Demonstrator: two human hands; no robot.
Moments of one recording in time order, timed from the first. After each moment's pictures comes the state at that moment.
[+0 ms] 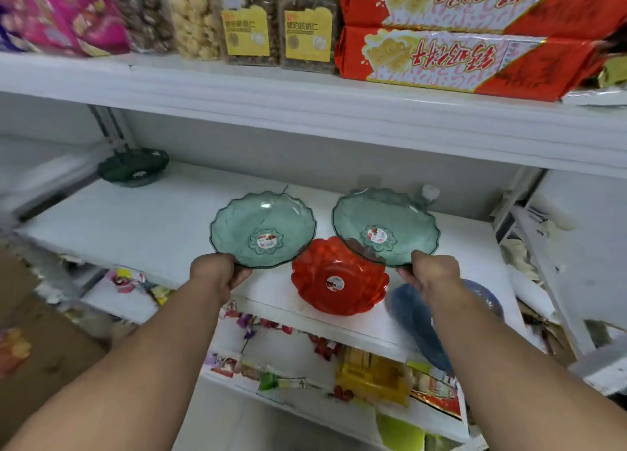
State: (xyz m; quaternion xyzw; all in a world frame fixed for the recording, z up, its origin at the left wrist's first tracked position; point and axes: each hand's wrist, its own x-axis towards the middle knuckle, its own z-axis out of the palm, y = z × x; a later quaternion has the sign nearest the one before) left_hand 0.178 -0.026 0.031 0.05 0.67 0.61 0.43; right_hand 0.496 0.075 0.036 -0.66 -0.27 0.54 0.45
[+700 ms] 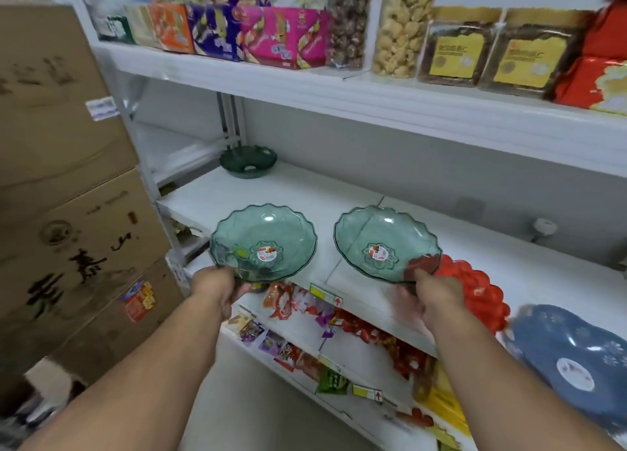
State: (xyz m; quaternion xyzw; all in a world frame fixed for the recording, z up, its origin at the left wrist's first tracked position) left_hand -0.002 -0.184 0.026 -0.06 0.68 0.64 0.34; right_hand 0.288 -0.021 0.031 -0.62 -0.34 0.57 0.42
